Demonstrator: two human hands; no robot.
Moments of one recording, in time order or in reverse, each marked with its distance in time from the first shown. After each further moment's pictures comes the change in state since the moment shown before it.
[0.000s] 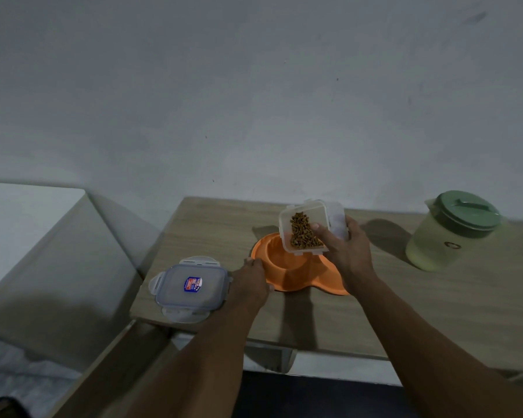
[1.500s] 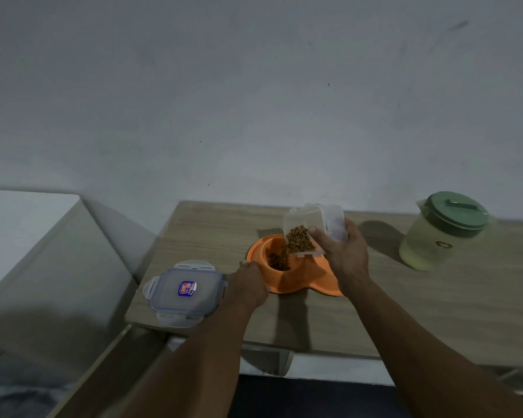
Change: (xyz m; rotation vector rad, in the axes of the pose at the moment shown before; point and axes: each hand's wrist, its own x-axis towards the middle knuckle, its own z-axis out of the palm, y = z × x) left_hand 0.002 0.006 -0.006 0.053 -0.046 -0.035; right_hand 0.006 0.013 -0.004 -0.121 0.149 0.022
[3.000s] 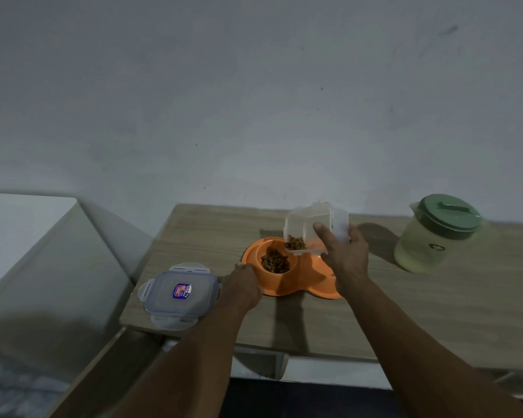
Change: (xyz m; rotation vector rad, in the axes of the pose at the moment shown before) left_hand 0.000 0.003 -0.002 0.044 -0.006 0.002; right_hand 0.004 -0.006 -0.005 0.052 0.130 0.192
